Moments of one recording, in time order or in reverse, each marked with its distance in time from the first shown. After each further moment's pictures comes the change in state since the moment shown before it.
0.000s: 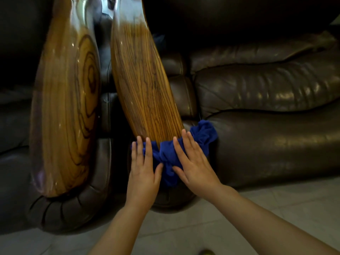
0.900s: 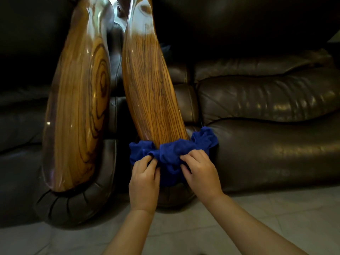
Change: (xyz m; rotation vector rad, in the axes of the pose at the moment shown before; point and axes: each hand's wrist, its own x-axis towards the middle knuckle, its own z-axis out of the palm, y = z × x) left_hand -0.015 0.020 -0.010 0.101 0.244 -0.038; right_hand -0.008 -0.025 -0.028 0.064 0.319 0.091
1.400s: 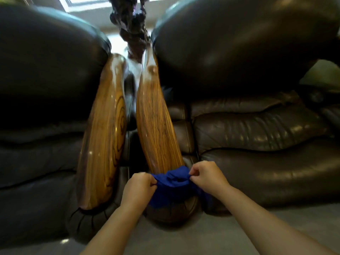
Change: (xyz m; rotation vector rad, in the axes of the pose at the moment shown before) left_hand 0.036 0.038 -0.114 0.063 -0.406 -0.039; right_hand 0.042 -0.019 -0.103 0.136 -0.420 0.291
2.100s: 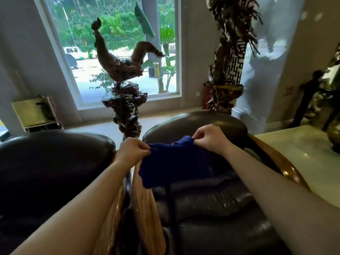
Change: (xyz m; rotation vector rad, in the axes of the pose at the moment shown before) left_hand -0.079 0.265 -0.397 -0.225 0.365 0.269; right_hand -0.201 -0.233 -0.428 -0.067 0.552 -0.264
